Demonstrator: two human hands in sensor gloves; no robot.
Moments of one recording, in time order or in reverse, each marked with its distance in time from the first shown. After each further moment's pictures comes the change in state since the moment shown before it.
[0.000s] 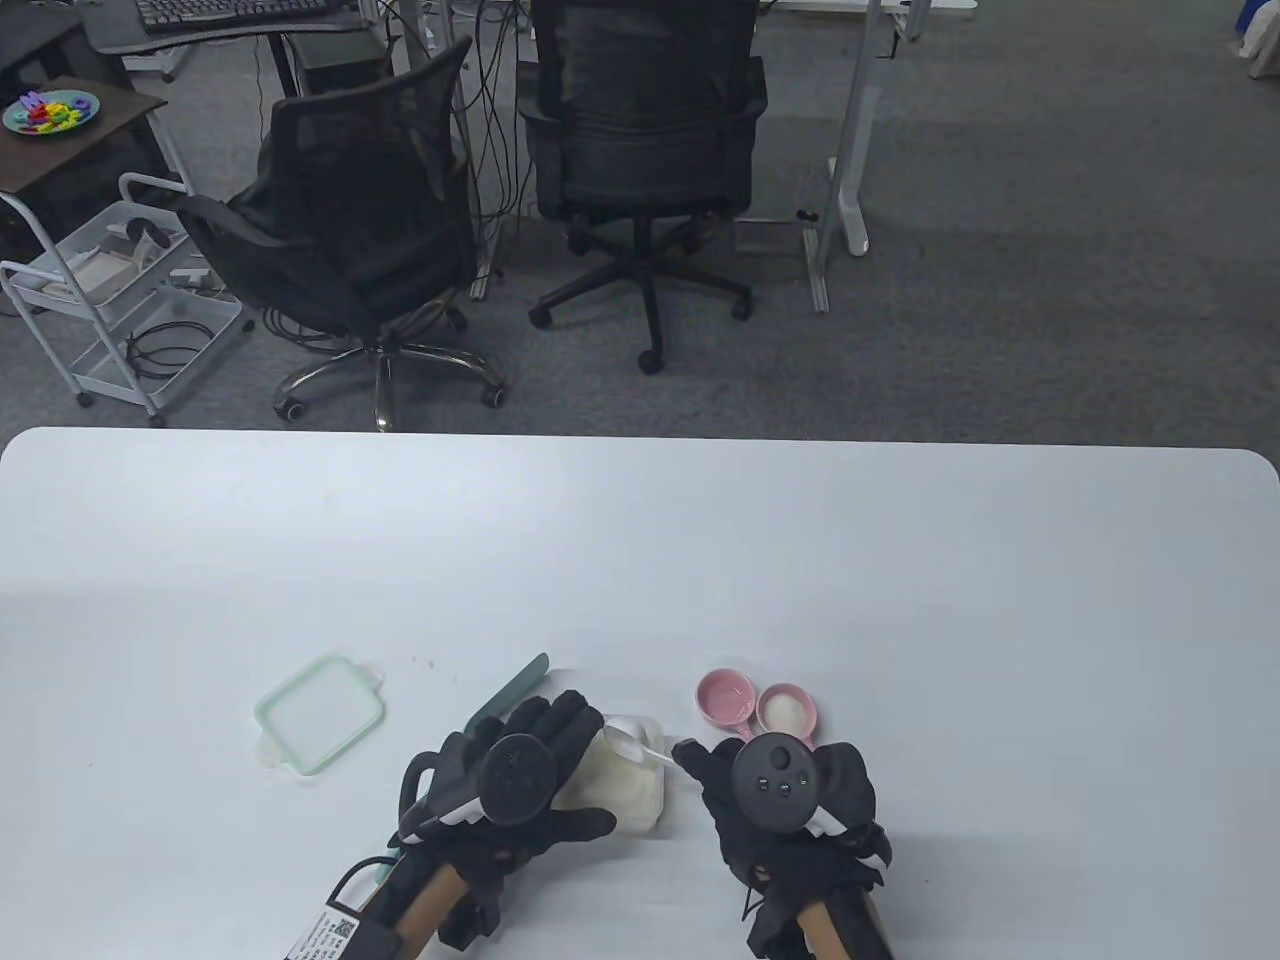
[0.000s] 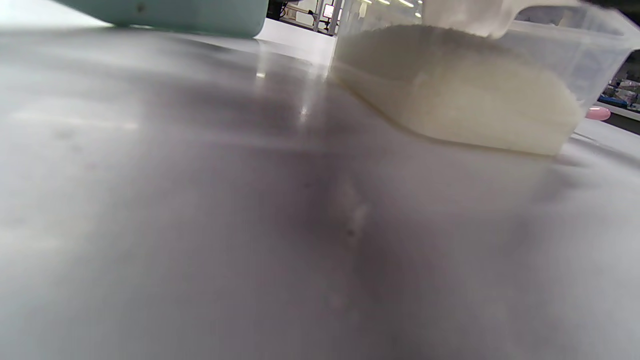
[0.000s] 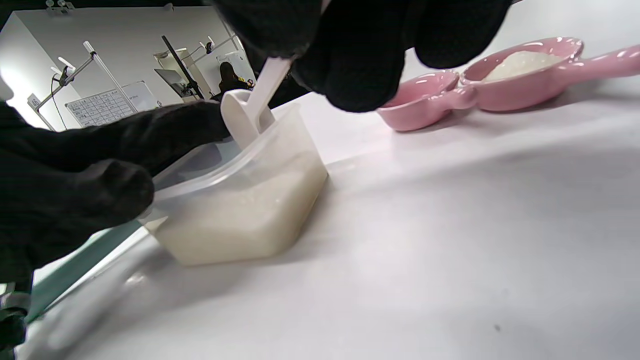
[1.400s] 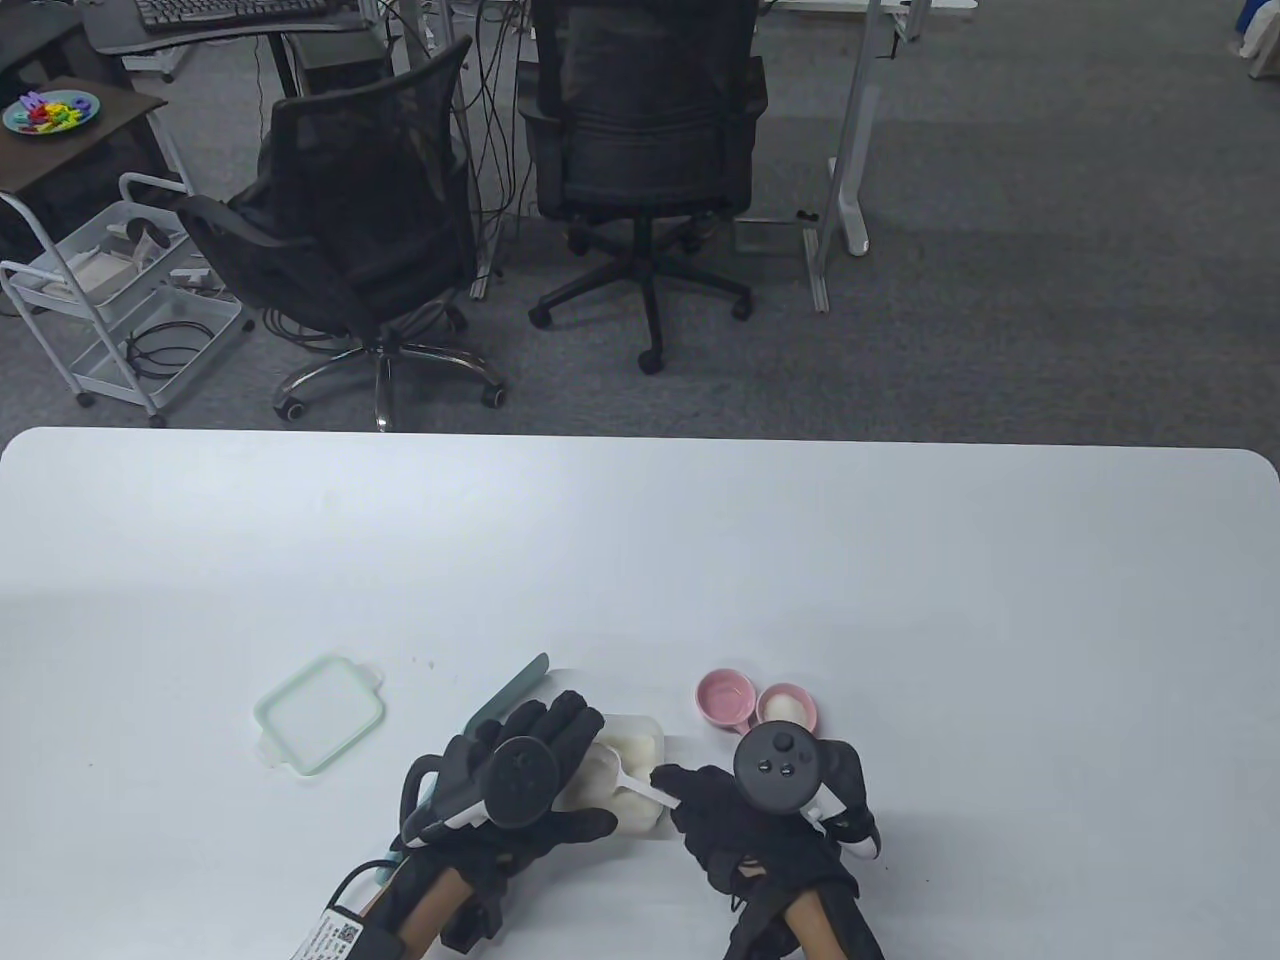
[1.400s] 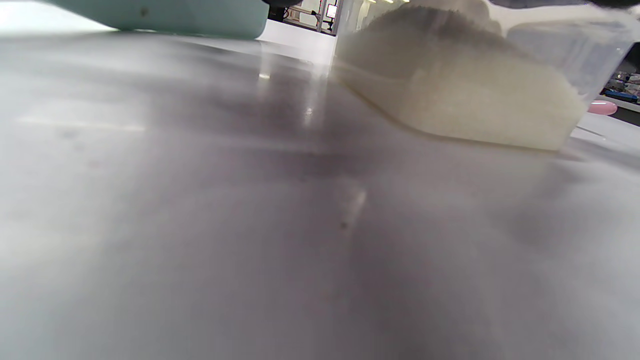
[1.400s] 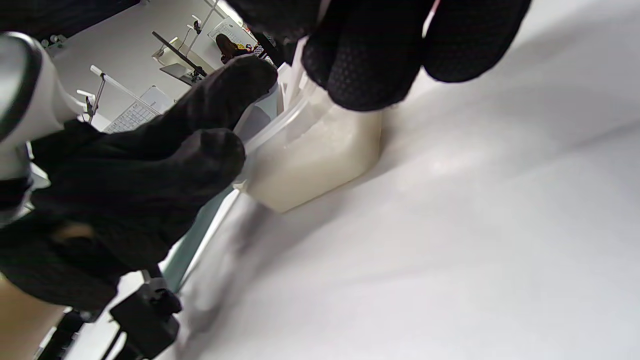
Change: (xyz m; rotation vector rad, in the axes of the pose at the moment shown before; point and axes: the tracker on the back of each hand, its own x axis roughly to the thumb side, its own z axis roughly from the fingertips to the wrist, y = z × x) left_hand 0.003 0.000 0.001 0.002 0.013 -0.020; right_hand -0.013 0.022 -0.011 0.201 0.031 -0.374
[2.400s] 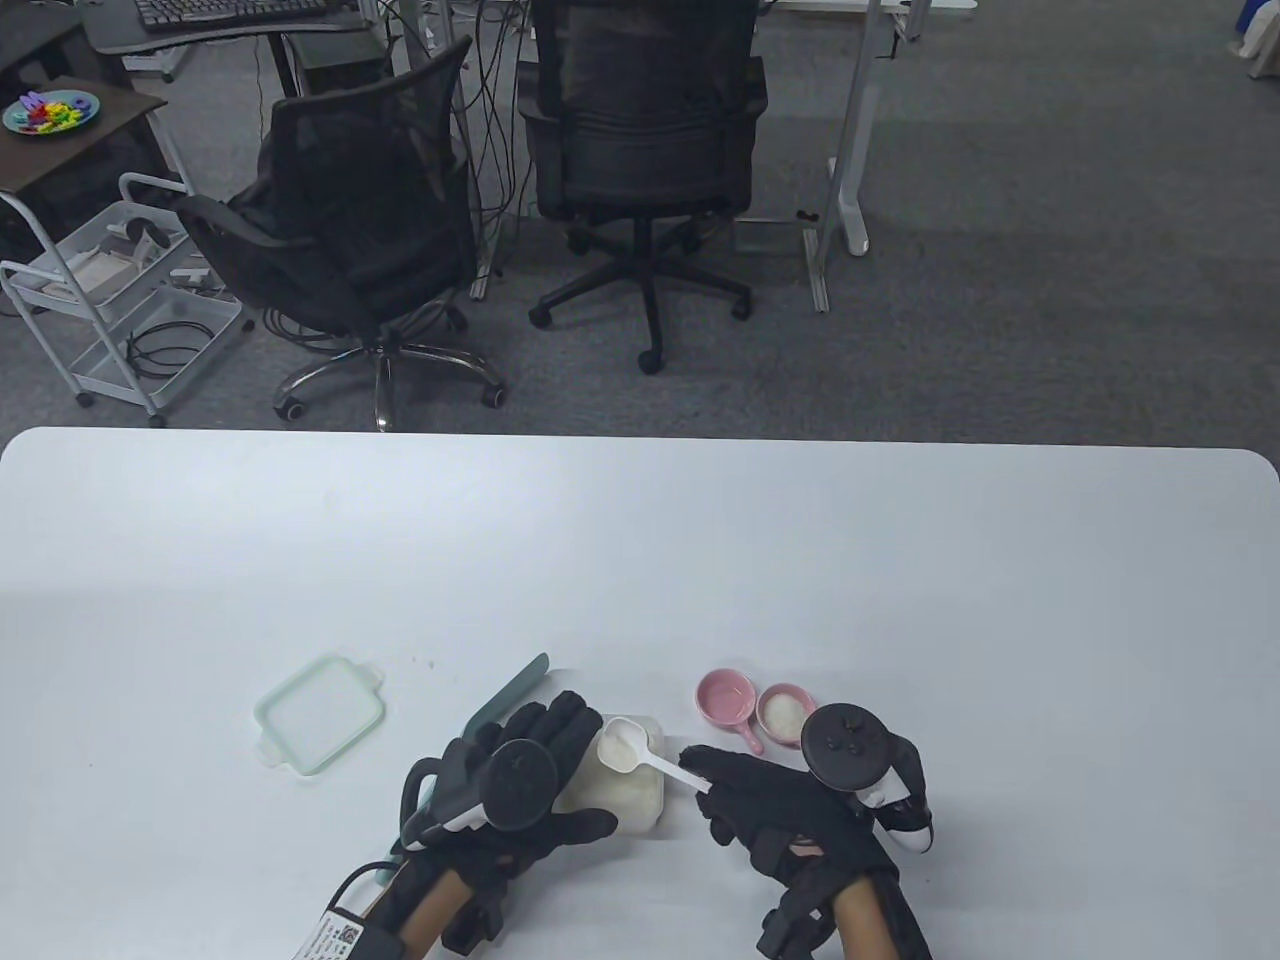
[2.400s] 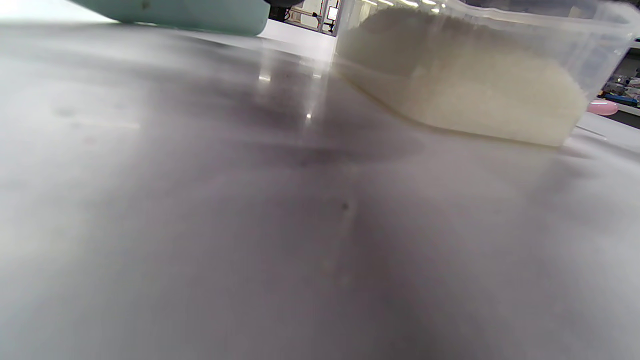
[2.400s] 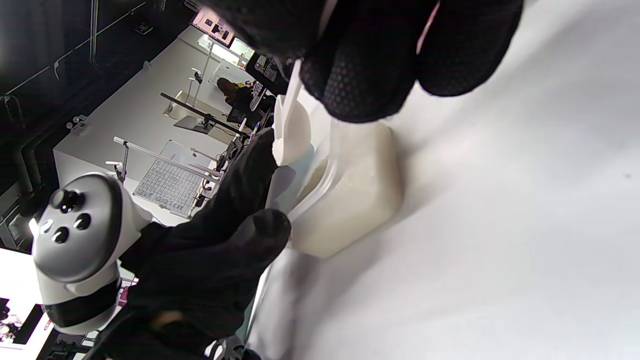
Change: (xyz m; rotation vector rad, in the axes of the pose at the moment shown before) left_hand 0.000 -0.001 0.002 0.007 0.002 0.006; right_hand -0.015 -0.028 0.013 0.004 -0.016 -0.200
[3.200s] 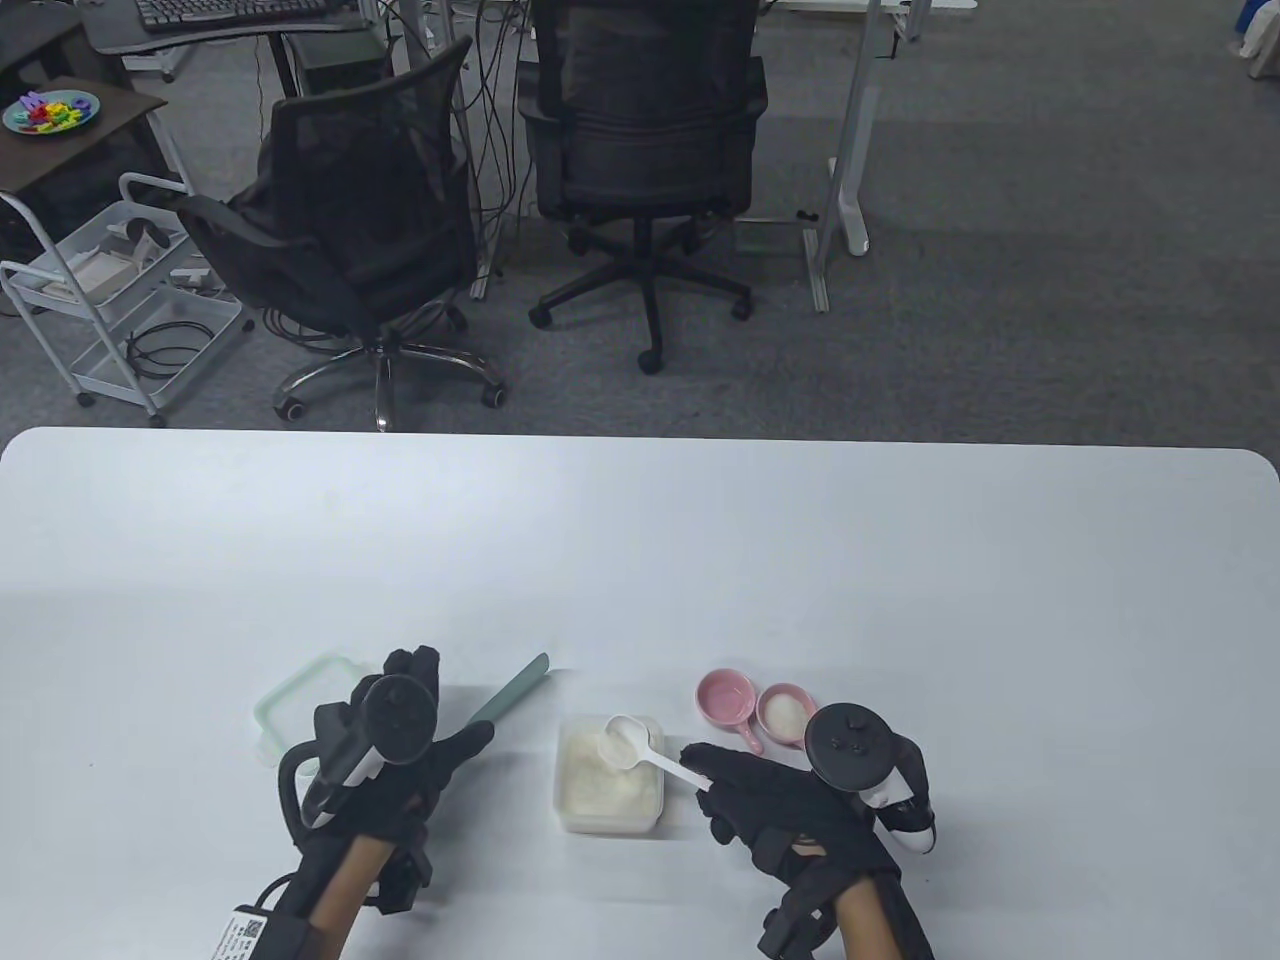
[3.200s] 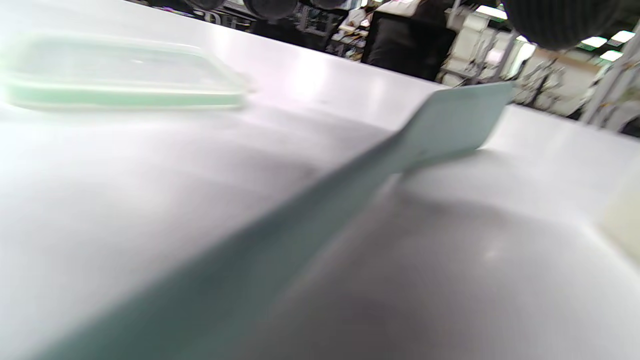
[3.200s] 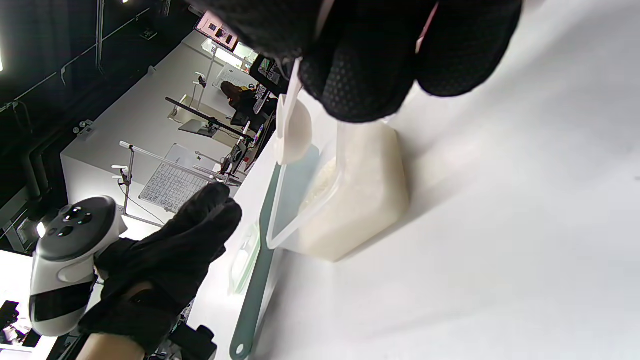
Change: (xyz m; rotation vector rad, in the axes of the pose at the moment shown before) left_hand -0.085 0.052 0.027 0.080 0.529 0.022; right_hand 0.002 -0.002 0.002 -0.007 -0.011 -0.012
